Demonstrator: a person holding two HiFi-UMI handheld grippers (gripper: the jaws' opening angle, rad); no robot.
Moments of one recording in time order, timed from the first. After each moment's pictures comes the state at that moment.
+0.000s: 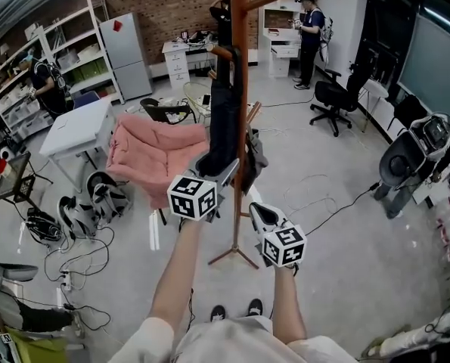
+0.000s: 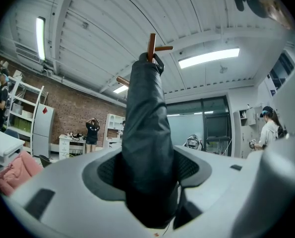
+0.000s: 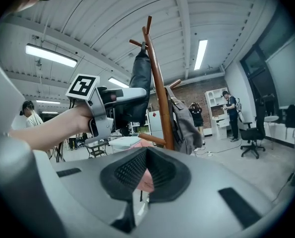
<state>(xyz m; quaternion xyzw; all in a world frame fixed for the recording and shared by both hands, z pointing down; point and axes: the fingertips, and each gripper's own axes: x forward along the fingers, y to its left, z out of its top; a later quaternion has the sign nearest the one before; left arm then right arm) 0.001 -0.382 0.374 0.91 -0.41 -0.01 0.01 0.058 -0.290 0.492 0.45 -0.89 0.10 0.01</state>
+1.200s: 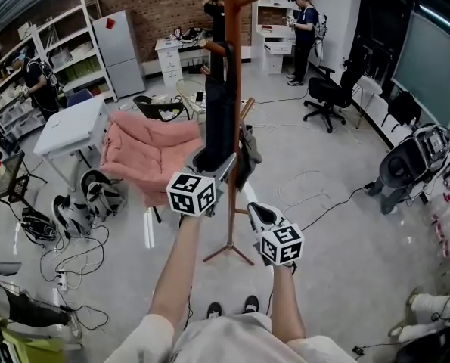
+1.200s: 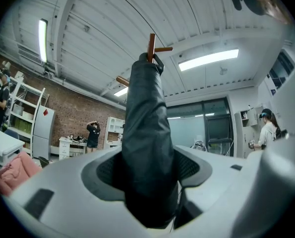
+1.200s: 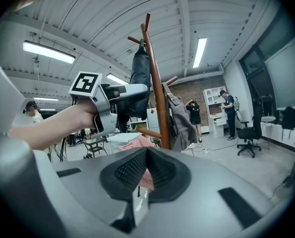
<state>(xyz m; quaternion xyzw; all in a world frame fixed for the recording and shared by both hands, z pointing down) 0.009 -0.390 0.376 0.91 -0.41 -0.03 0.00 0.069 -0.285 0.505 0.46 -0.88 0.11 0.03</state>
